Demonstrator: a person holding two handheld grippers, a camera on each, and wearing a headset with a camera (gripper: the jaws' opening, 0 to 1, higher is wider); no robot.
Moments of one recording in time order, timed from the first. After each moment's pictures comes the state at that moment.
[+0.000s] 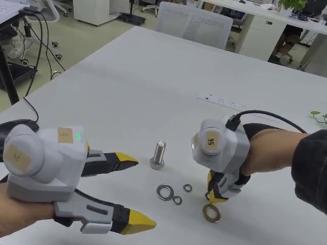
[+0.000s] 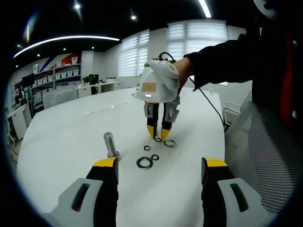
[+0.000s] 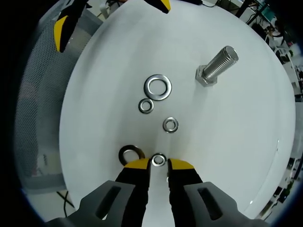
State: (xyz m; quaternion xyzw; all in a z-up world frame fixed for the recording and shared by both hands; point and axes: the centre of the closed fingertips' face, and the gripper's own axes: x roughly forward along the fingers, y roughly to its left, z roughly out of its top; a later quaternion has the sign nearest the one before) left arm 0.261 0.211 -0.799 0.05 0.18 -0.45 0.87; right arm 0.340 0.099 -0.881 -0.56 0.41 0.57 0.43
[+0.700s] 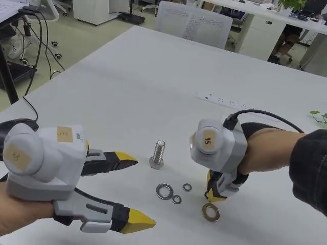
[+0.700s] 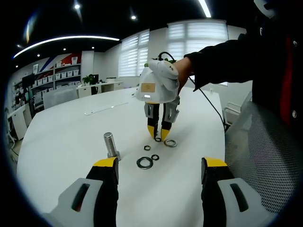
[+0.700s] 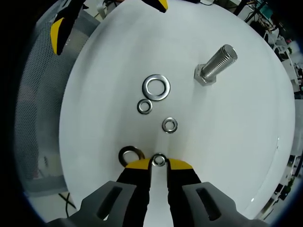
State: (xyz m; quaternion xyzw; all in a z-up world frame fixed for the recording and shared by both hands) left arm 0.261 0.213 -0.800 0.05 0.18 -0.45 0.87; right arm 0.338 0.101 -0.882 -0.56 0.42 0.57 0.44
